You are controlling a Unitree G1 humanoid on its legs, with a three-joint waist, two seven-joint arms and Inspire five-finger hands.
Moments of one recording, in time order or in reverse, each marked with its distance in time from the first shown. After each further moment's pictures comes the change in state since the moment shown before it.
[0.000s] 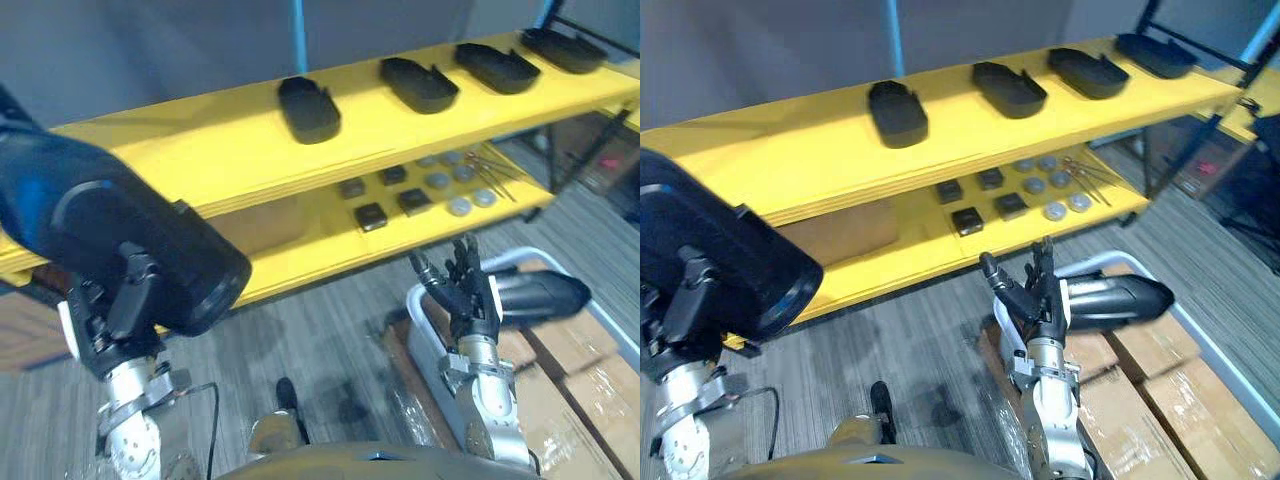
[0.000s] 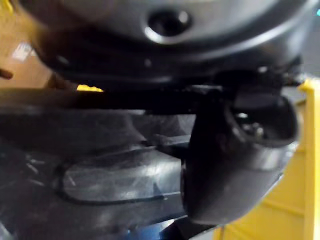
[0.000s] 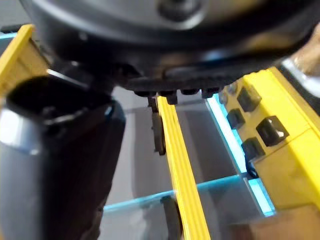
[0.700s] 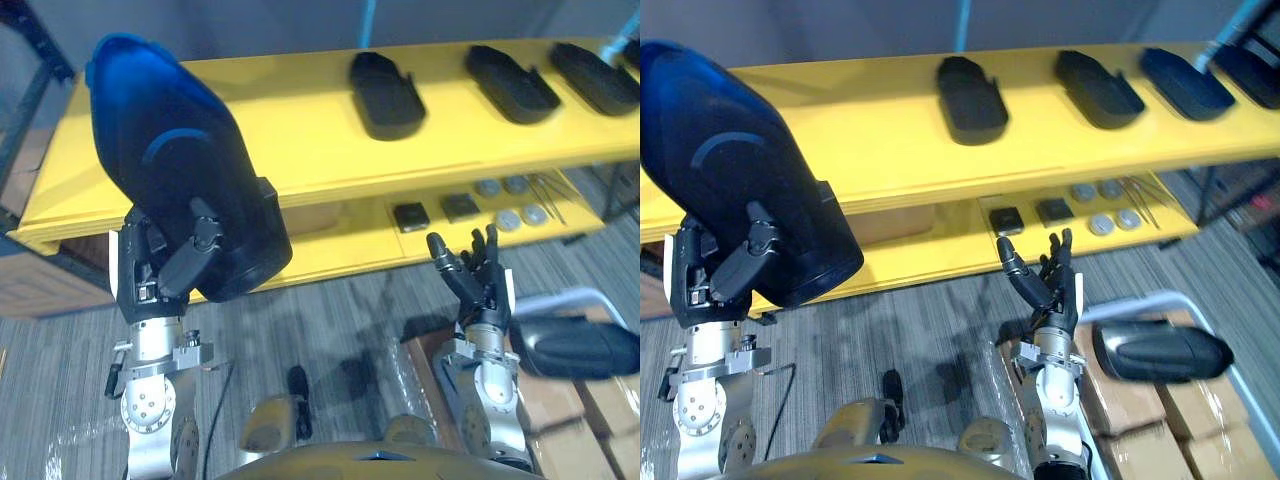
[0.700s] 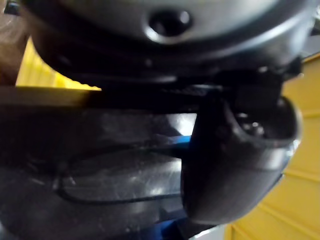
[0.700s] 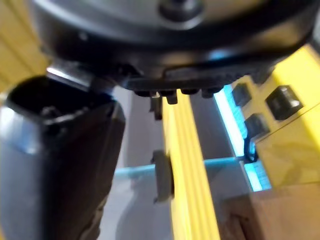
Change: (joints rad) left arm -0.230 0.121 -0.063 0.031 0.216 0.014 -0.139; right arm -0.022 0.032 -0.157 -0.062 -0.051 -0.008 0.059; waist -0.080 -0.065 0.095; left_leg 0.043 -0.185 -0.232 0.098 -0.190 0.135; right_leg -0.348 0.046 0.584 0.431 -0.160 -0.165
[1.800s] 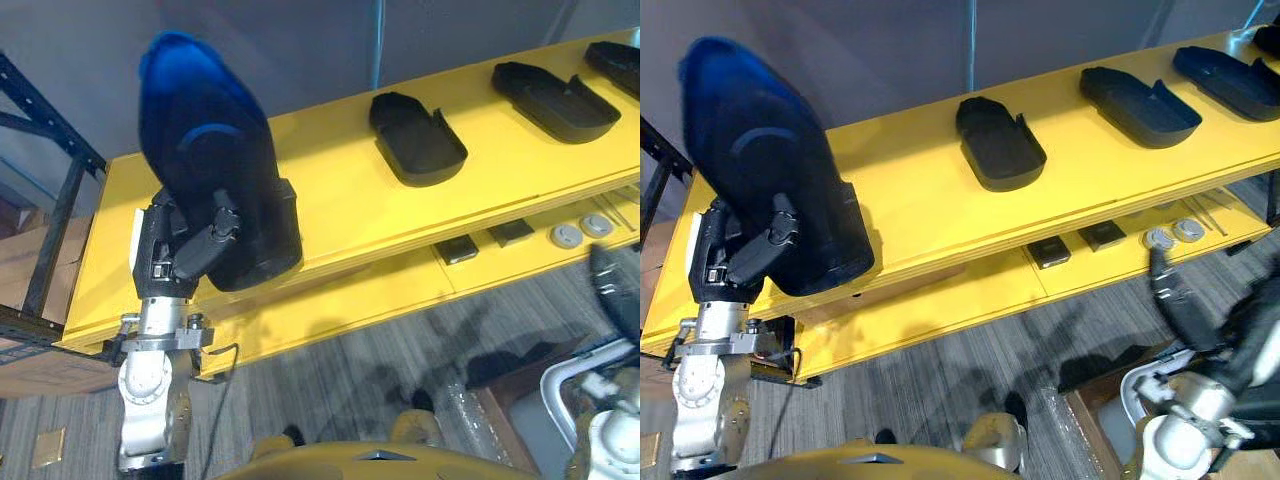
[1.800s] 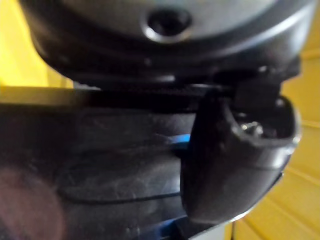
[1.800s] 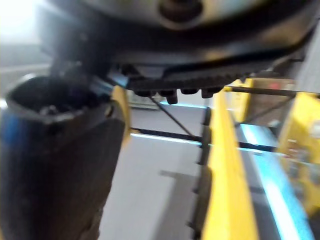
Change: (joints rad) left arm -0.084 0.132 0.042 0.042 -0.048 0.153 -0.122; right arm 0.144 -0.017 -0.409 0.011 -0.078 -0.021 -0.100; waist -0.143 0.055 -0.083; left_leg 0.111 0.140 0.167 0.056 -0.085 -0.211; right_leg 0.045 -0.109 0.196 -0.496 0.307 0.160
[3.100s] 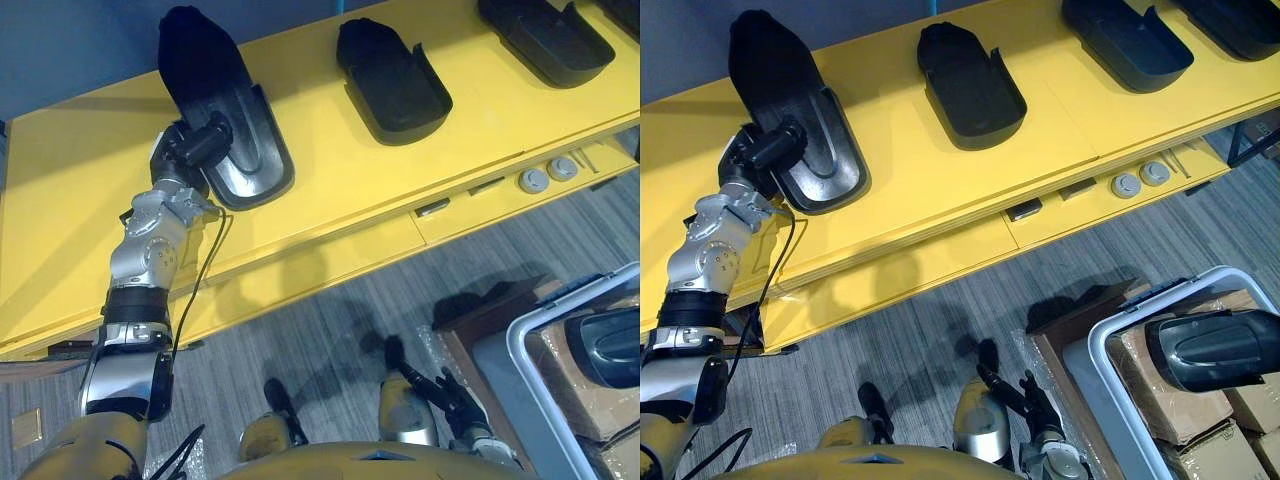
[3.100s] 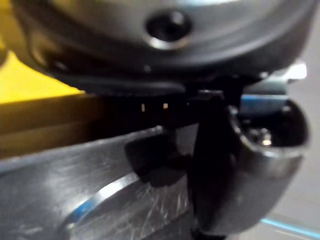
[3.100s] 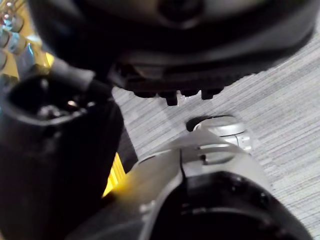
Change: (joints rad) left arm -0.866 0.260 -0.041 0.733 -0.302 0.482 0.129; right arm -0.064 -0.053 0.441 0.593 -0.017 0.350 0.217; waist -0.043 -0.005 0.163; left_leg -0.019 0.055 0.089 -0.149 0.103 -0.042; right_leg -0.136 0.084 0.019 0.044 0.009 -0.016
